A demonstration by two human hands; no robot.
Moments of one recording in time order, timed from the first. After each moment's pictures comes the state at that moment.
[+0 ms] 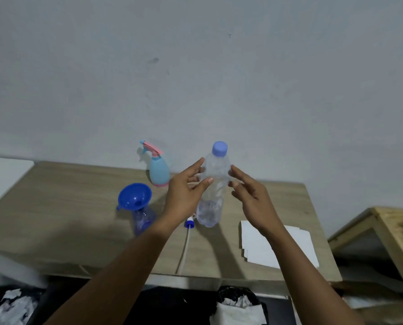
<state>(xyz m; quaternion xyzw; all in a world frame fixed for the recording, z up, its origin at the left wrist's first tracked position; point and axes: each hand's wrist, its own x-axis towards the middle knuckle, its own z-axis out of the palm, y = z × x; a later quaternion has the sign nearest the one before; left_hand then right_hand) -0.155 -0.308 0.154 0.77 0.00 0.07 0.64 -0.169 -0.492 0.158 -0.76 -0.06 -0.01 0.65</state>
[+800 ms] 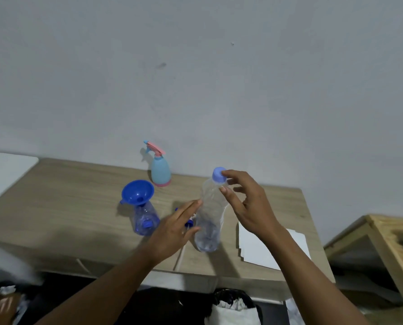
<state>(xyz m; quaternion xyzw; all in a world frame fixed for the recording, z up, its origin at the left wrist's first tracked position) -0.206 -0.265 0.060 0.90 -0.22 0.07 0.37 -0.192 -0.489 0.174 -0.84 -0.21 -0.12 0.49</state>
